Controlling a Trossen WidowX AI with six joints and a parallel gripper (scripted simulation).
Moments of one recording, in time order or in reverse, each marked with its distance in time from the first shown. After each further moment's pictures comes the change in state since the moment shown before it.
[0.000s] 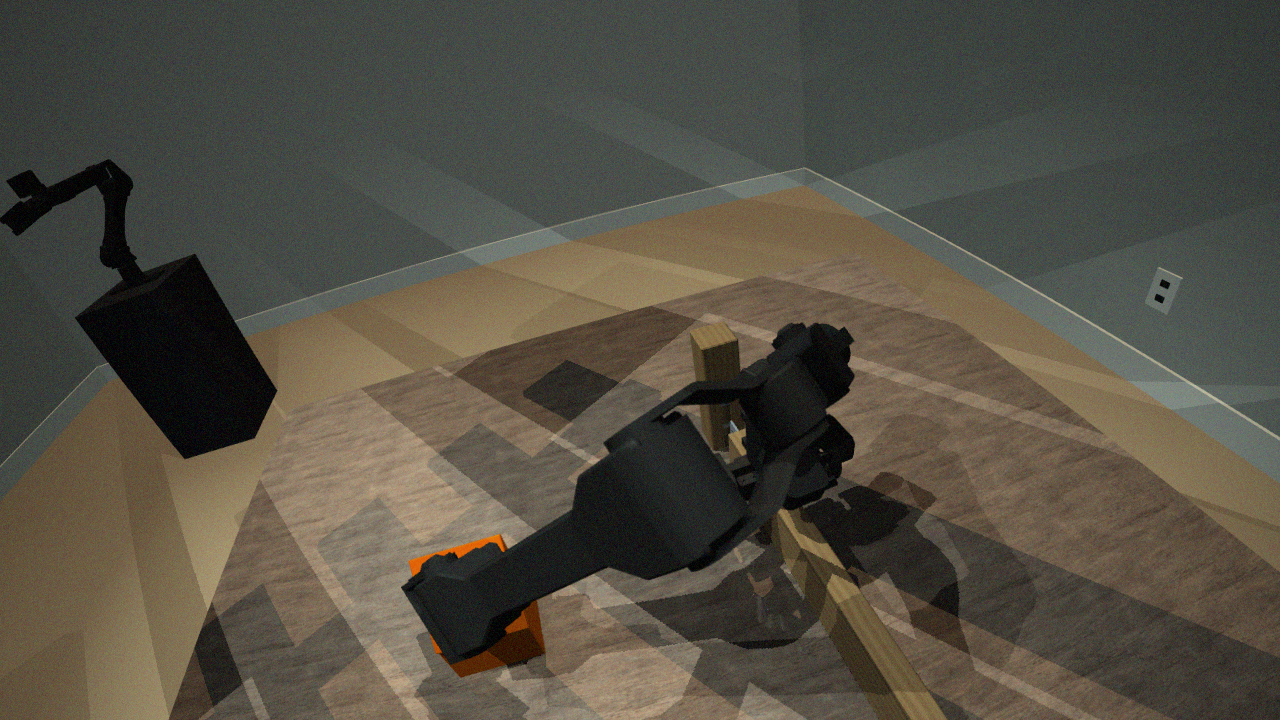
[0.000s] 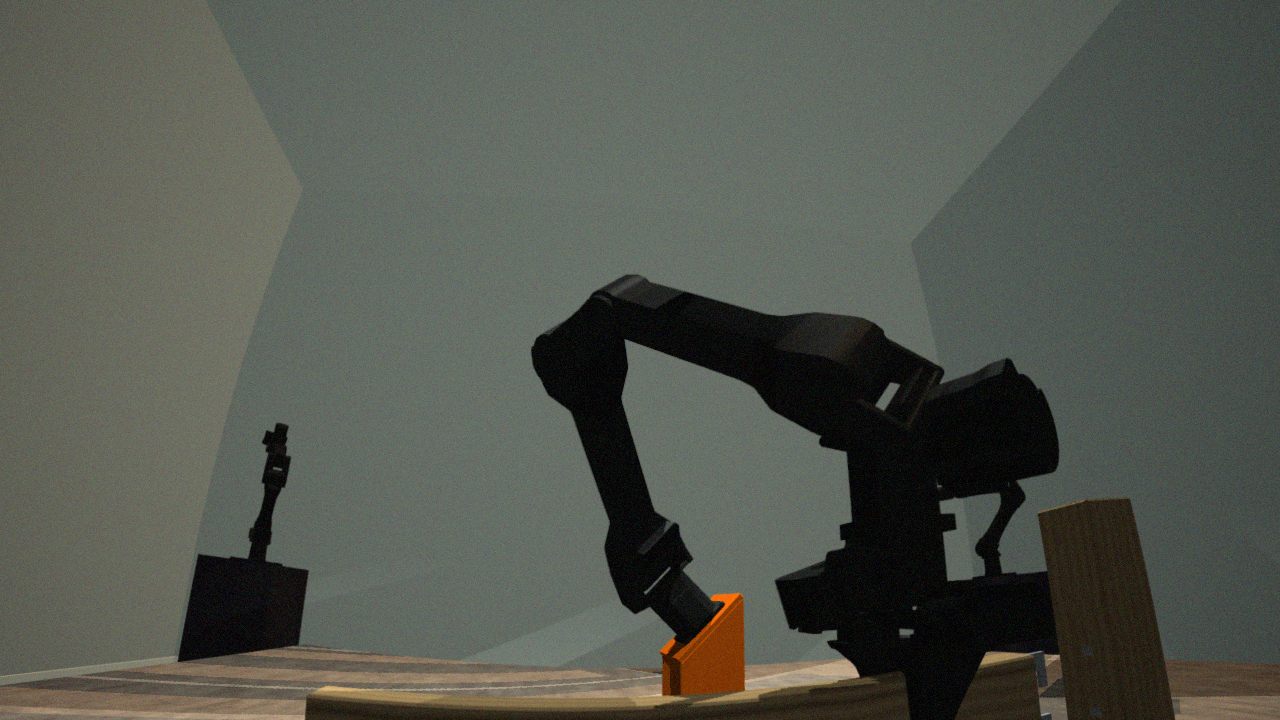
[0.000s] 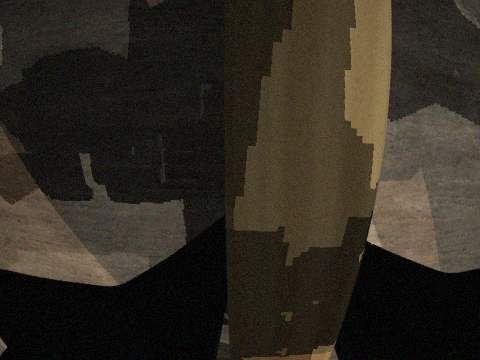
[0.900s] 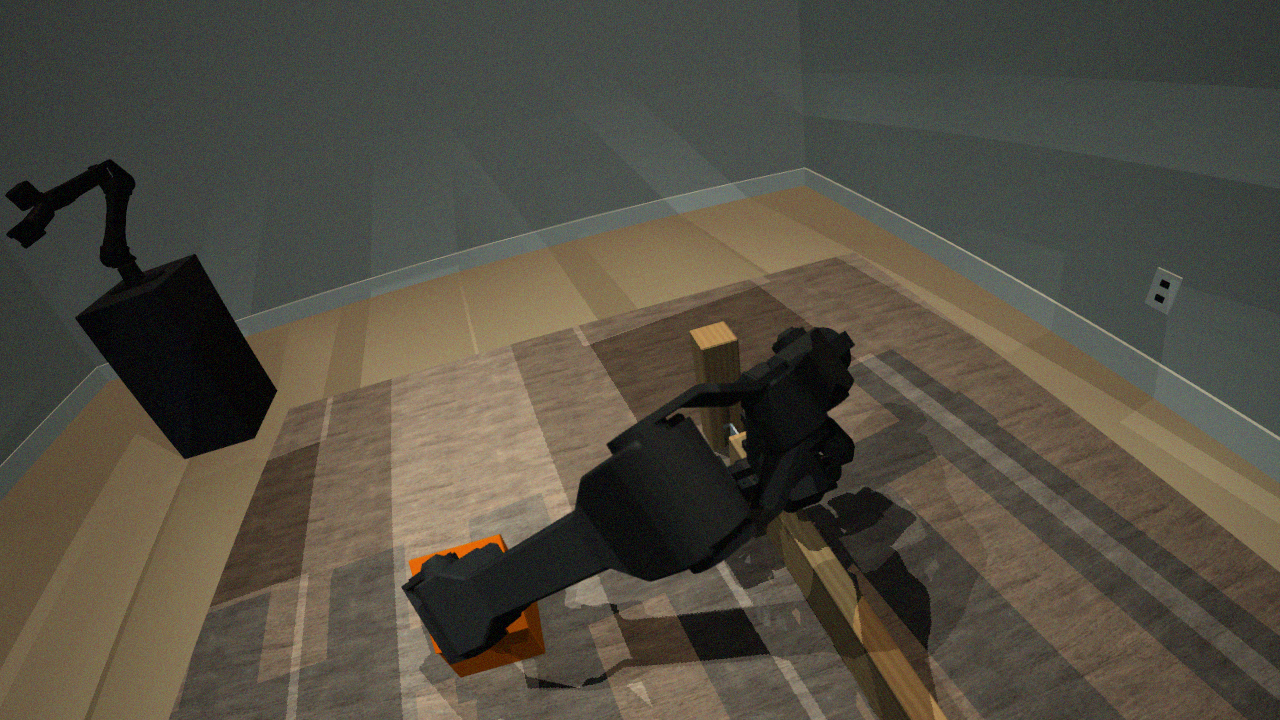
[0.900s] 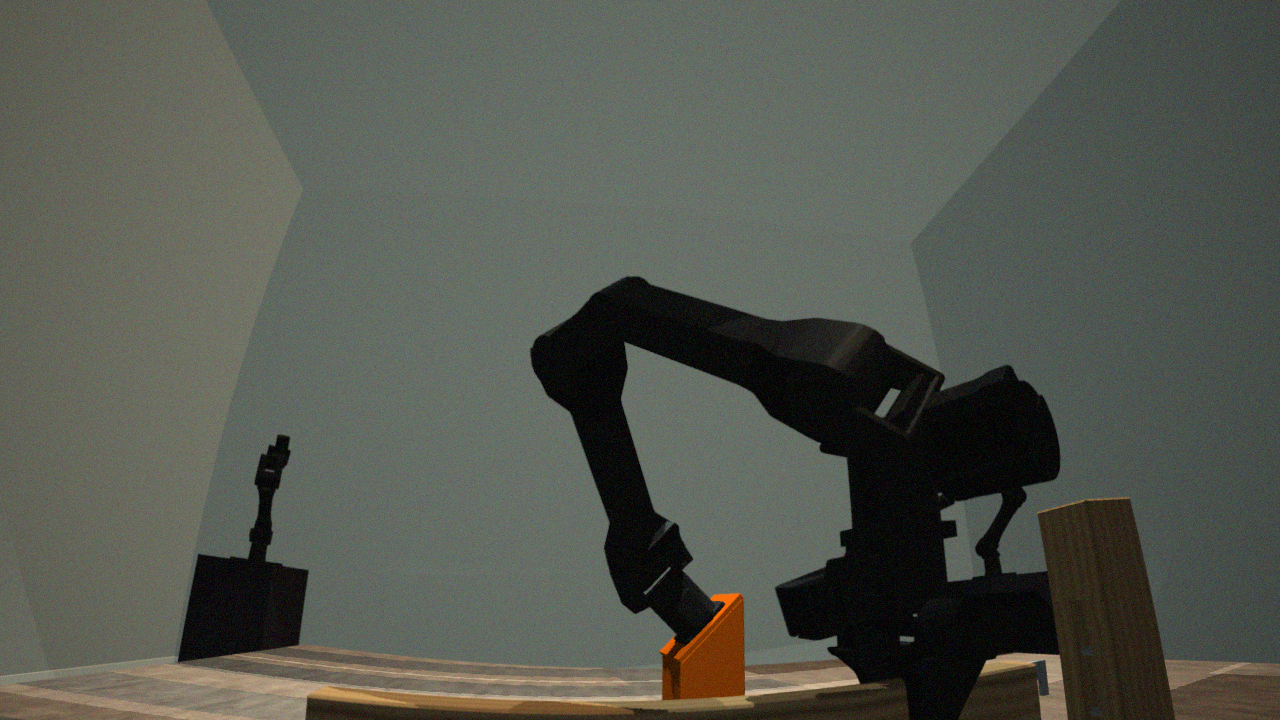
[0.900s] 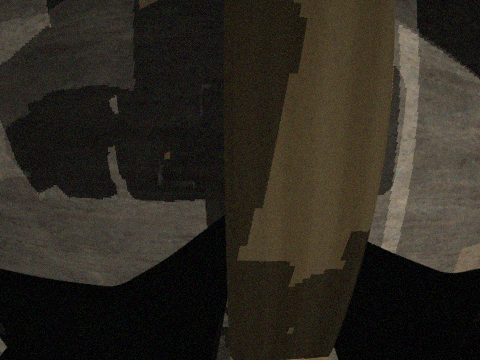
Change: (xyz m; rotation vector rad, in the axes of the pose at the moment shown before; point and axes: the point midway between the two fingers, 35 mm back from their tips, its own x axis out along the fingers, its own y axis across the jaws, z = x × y) arm 0.004 0.000 0.000 0.000 0.000 0.000
